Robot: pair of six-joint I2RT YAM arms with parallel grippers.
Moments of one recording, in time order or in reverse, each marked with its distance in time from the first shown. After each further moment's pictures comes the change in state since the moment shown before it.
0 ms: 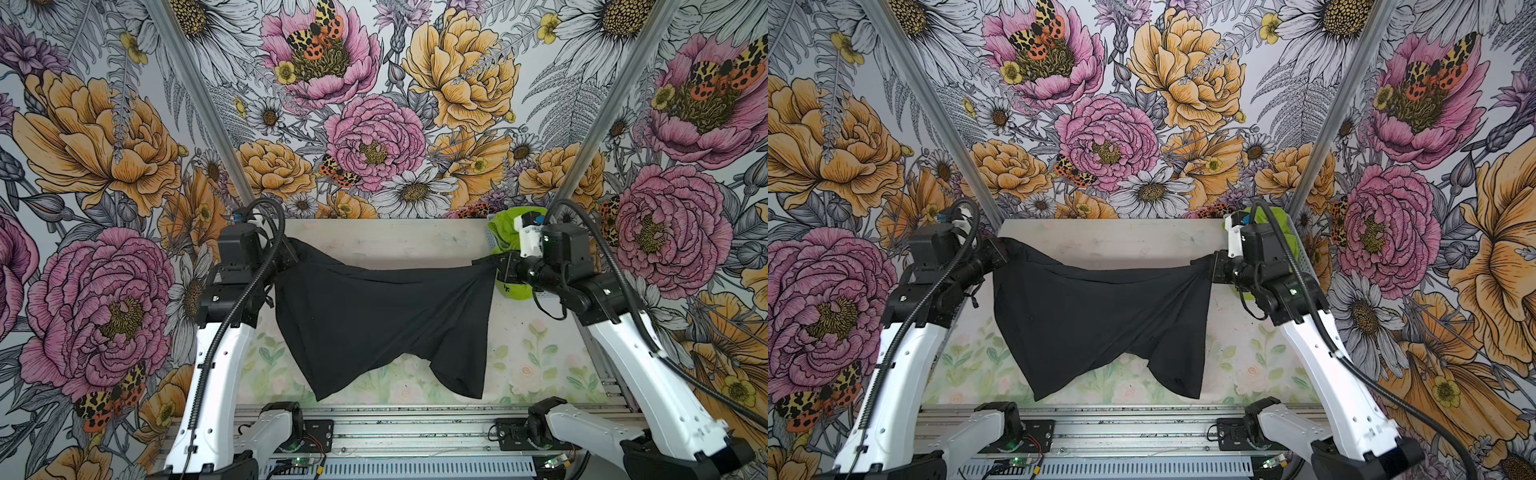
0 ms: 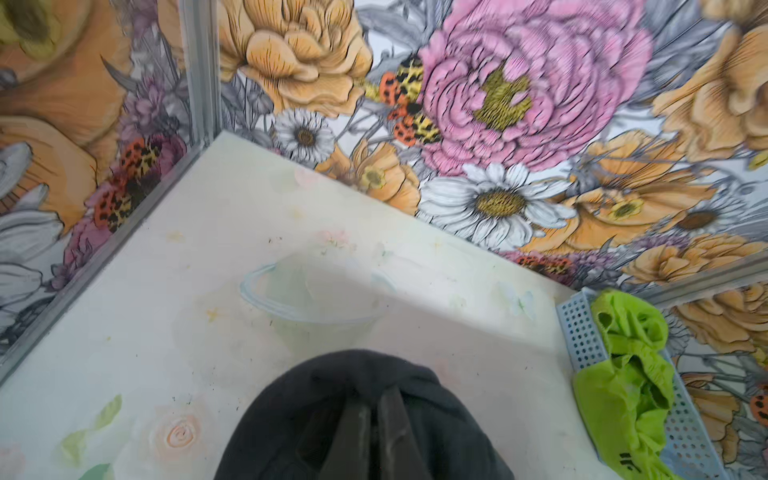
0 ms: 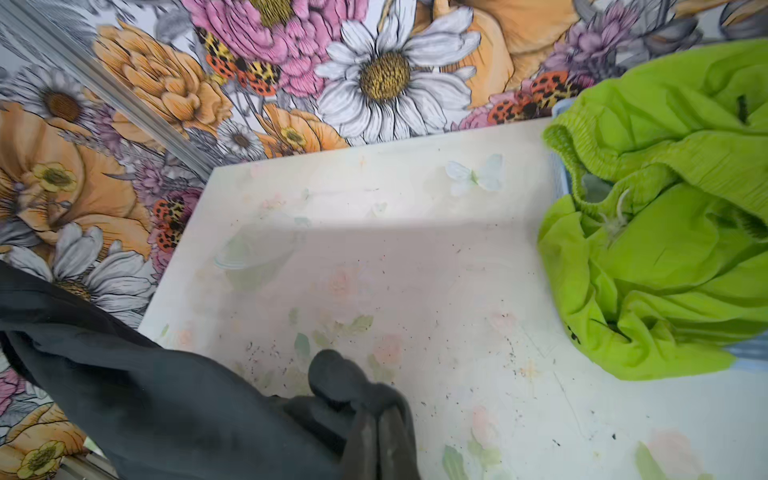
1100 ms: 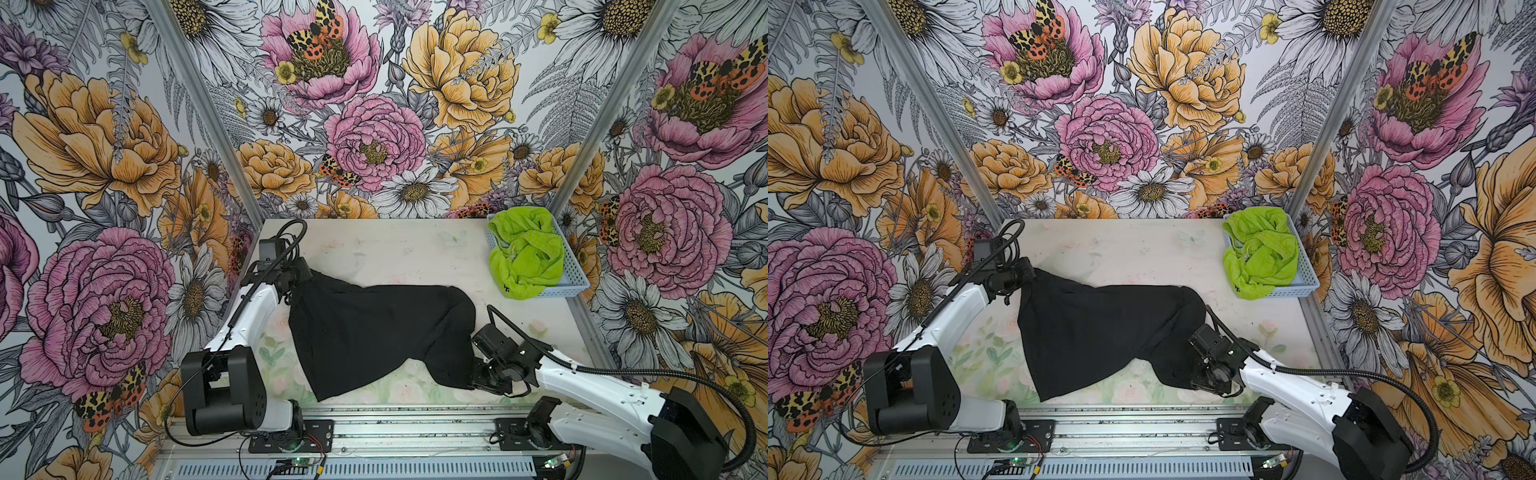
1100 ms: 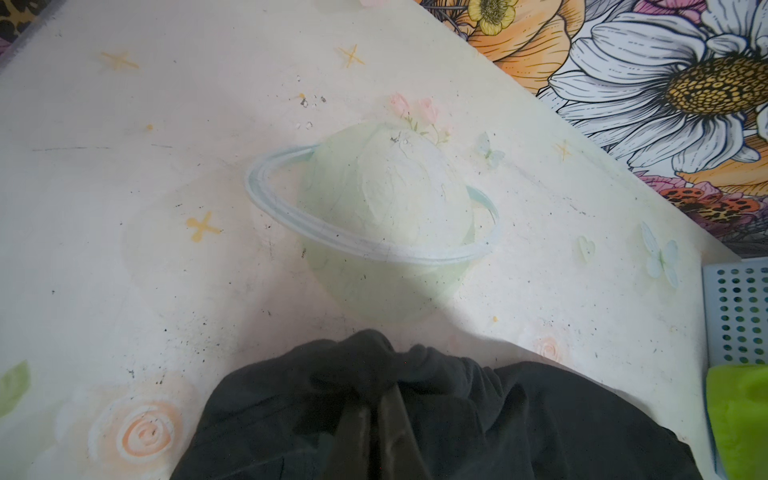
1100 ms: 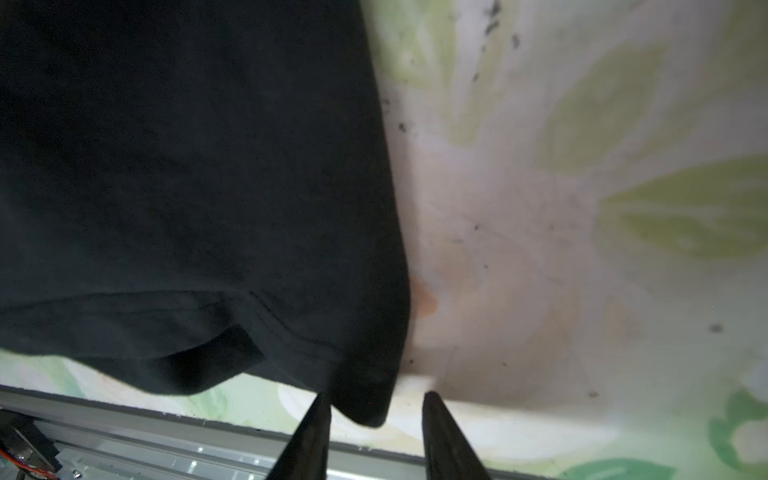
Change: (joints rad) left arm 0.066 0.333 -0.232 0.234 0.068 -0.004; right arm 0.401 -0.106 -0.897 0.084 -0.069 0.580
